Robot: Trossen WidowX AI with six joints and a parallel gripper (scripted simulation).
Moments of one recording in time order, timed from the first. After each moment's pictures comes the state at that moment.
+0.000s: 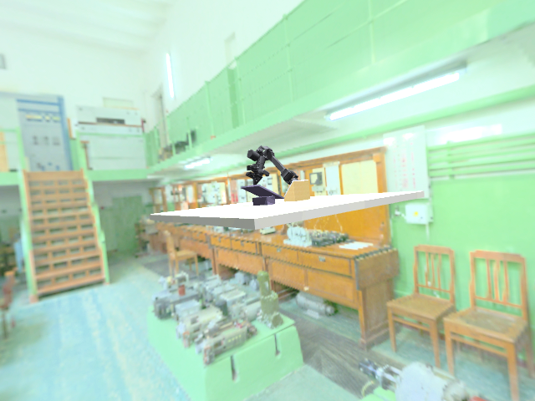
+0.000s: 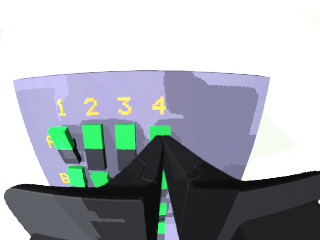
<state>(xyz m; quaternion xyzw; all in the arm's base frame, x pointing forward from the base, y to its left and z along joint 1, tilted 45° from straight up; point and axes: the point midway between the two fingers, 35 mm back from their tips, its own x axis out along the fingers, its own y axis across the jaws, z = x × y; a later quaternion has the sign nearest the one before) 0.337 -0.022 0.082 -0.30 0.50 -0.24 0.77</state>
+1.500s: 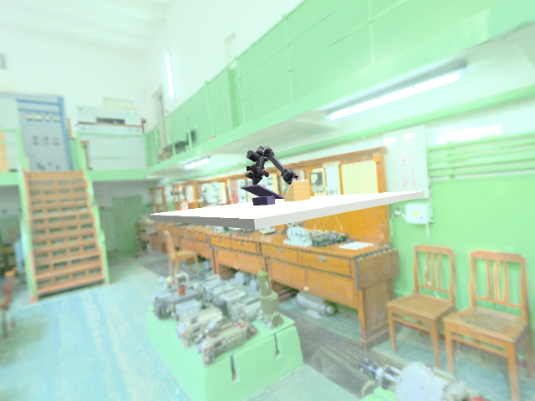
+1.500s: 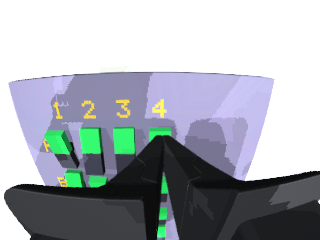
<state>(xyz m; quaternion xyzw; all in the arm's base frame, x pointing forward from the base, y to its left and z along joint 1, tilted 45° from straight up) 0.339 -0.026 0.079 -0.30 0.50 -0.24 0.77</state>
